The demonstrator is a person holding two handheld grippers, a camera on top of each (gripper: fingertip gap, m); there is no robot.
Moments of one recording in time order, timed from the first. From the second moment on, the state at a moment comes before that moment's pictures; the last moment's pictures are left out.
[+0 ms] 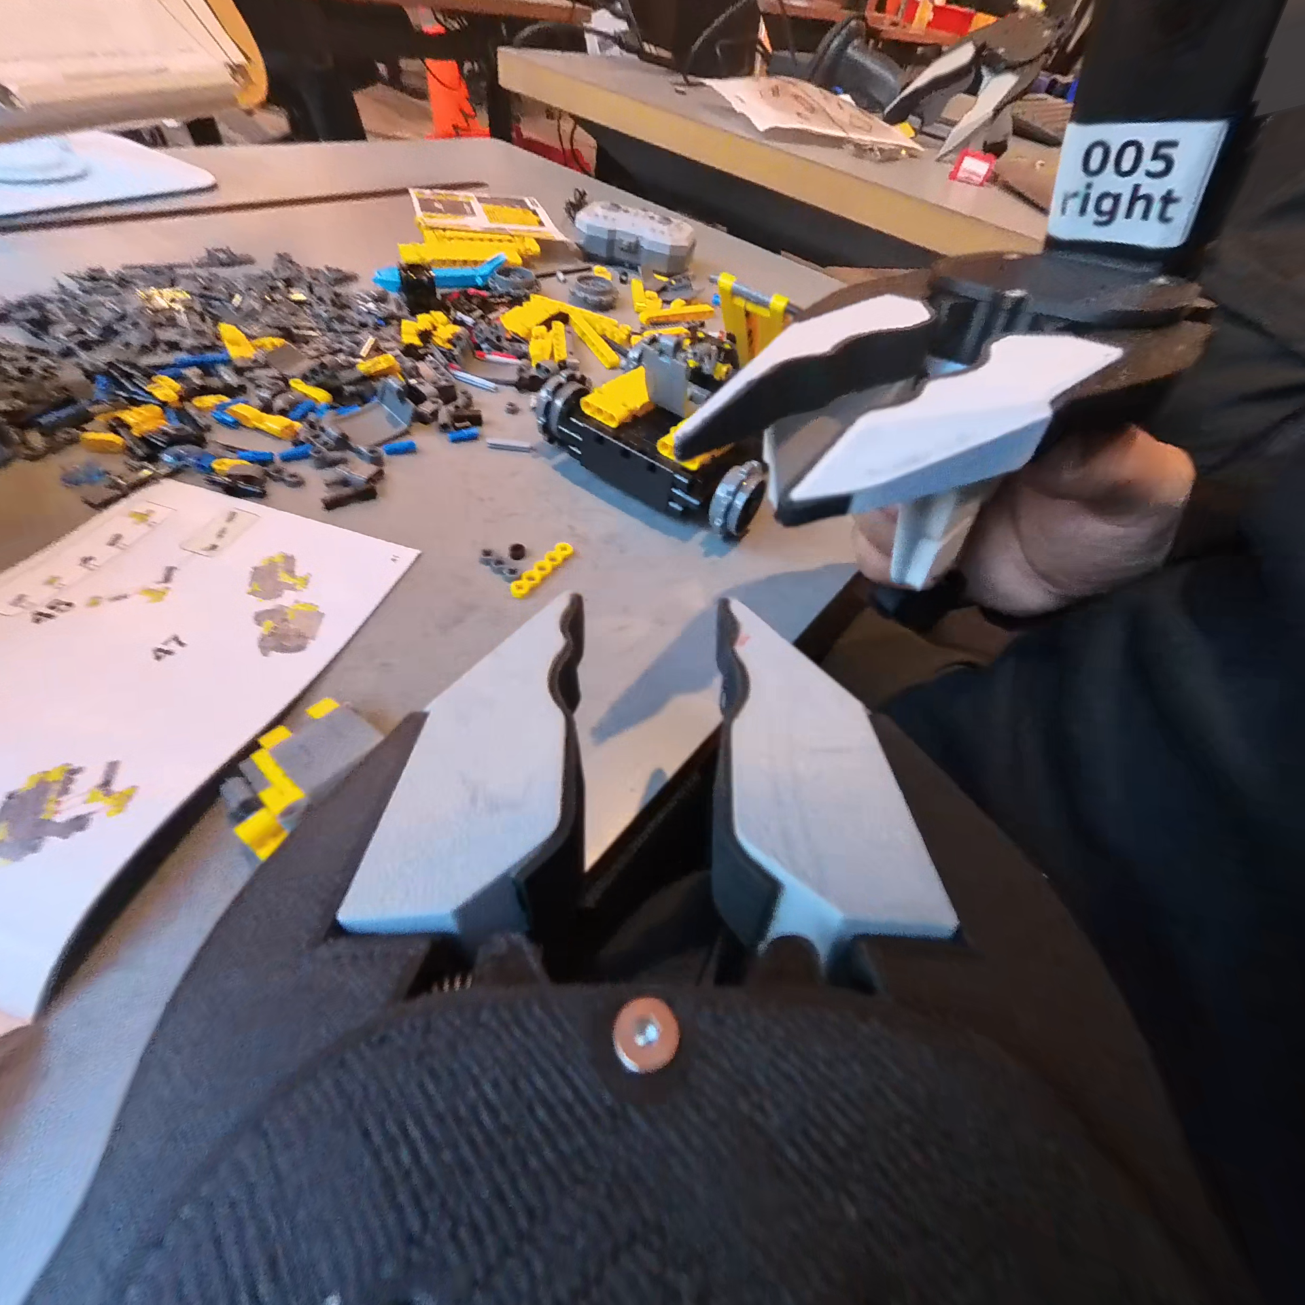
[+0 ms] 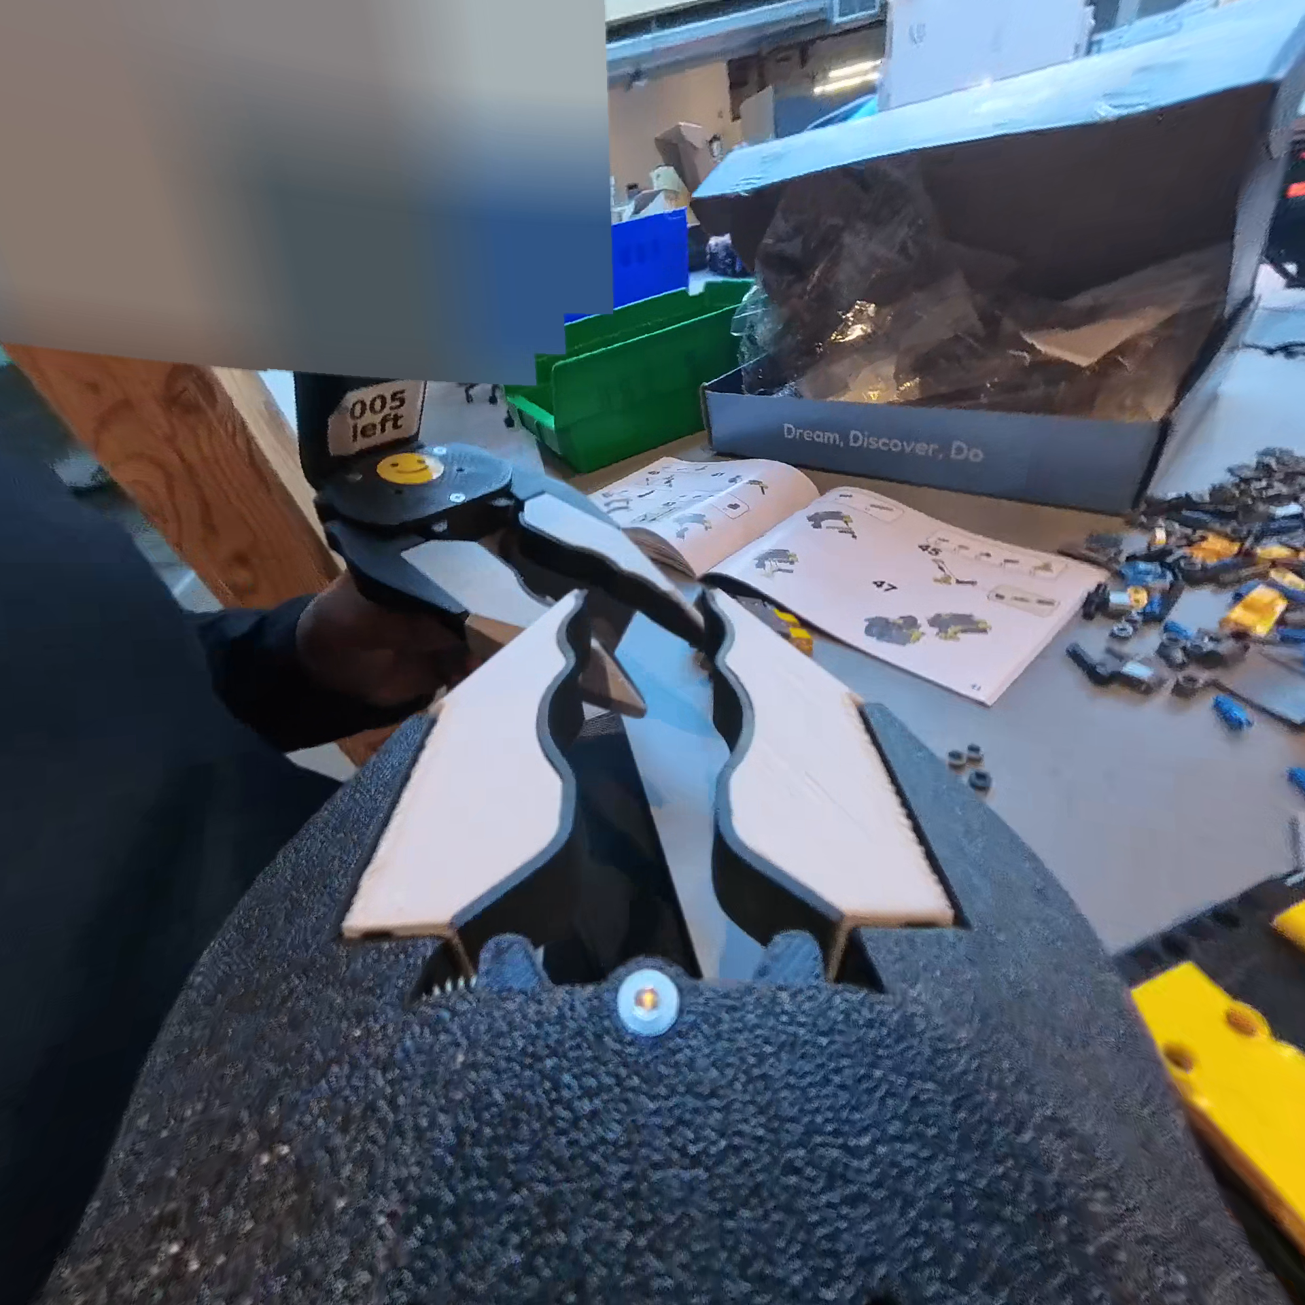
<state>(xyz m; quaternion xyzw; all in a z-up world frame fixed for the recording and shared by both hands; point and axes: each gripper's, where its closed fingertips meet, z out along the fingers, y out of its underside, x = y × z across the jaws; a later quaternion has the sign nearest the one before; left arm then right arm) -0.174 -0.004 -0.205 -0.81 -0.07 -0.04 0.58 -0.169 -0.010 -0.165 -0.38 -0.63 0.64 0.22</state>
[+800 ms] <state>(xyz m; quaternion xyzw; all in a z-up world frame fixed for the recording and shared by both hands) -0.191 -0.049 -0.245 -0.86 -0.04 0.01 0.51 -0.164 -0.007 -0.205 -0.43 -0.68 0.56 0.22</state>
